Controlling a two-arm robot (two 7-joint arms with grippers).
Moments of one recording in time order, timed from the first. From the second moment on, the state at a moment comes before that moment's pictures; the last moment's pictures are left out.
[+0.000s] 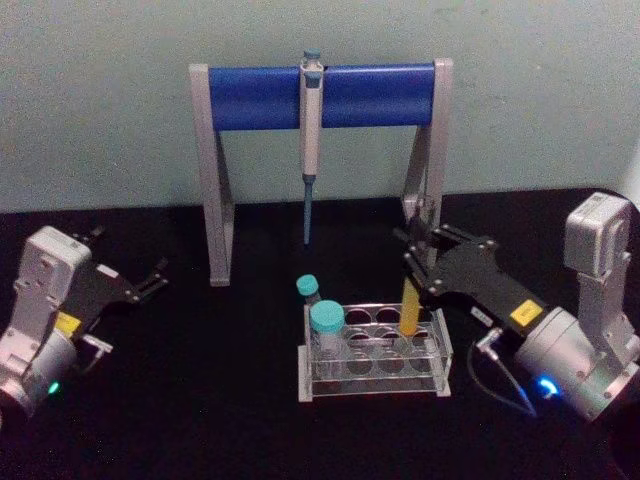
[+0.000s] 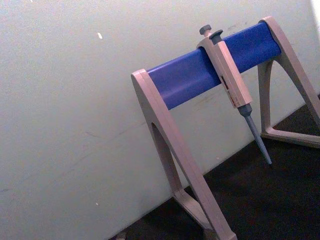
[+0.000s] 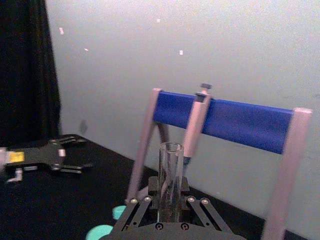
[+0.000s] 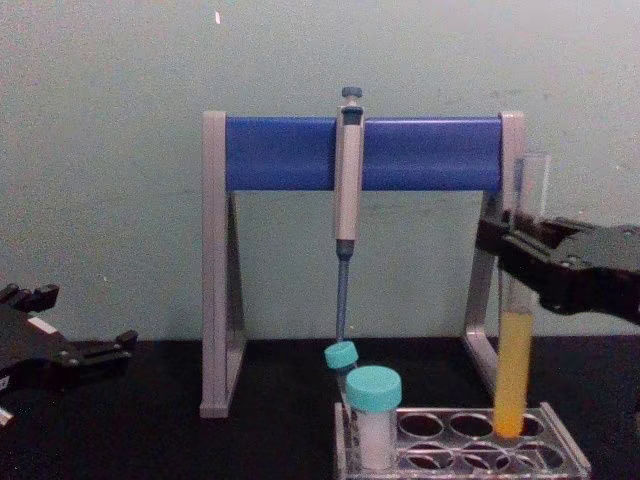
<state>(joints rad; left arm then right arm) -0.20 0.60 0.45 -1.41 -0.25 -0.12 0.03 0.06 0.40 -0.29 -1.68 0.37 -0.10 0.40</state>
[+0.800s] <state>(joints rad) -0.20 0.60 0.45 -1.41 -0.25 -0.12 0.03 0.24 0.32 -0.36 -1.51 0.37 -0.13 0.43</state>
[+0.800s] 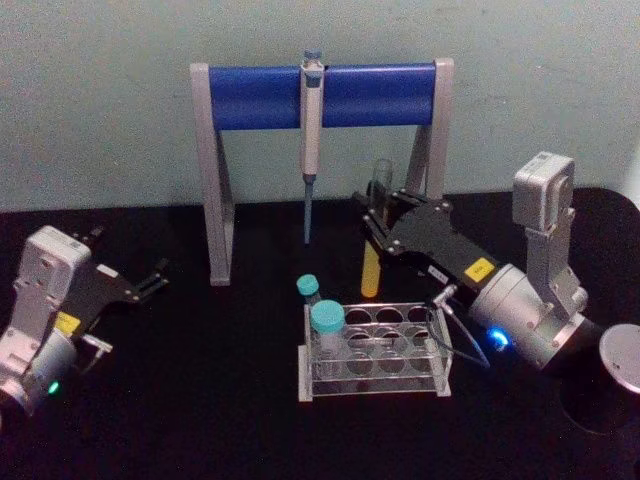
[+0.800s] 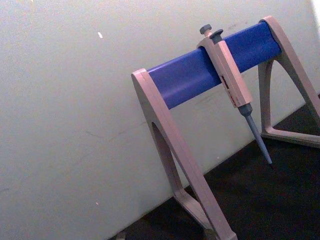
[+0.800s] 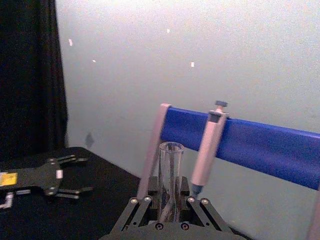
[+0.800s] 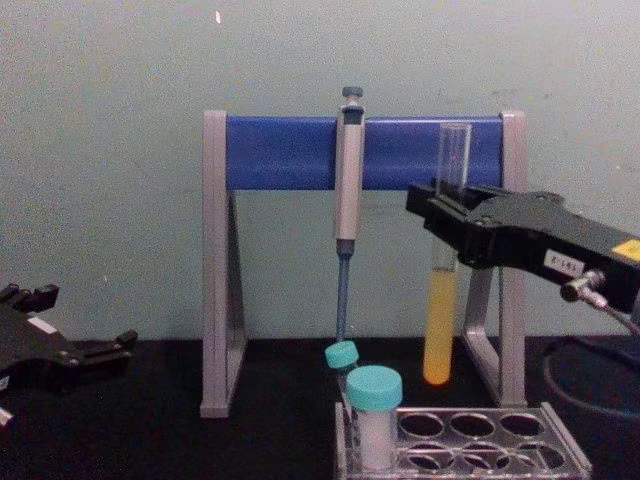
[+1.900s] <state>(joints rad) -0.20 0.60 0.45 -1.41 -0.25 -0.12 0.03 0.11 0.40 -0.30 -1.65 0.36 -0.08 0.41</state>
